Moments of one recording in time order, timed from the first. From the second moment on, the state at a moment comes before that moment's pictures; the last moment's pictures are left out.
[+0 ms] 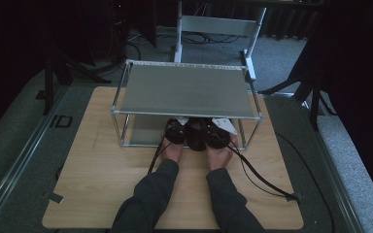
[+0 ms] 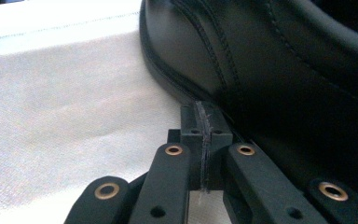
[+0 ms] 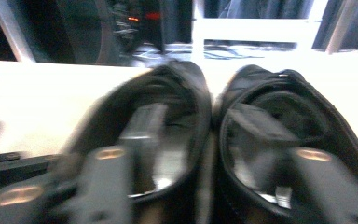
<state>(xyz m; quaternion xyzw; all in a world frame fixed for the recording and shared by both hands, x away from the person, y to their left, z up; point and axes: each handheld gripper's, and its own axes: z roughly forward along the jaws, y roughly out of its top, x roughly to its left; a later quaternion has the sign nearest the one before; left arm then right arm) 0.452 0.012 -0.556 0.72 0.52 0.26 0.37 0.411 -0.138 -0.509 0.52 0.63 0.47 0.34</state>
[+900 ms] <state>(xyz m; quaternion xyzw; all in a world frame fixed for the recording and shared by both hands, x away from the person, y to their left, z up) 0.450 0.025 -0.555 0.73 0.52 0.22 0.39 0.340 -0.225 -0.504 0.51 0.67 0.43 0.31</state>
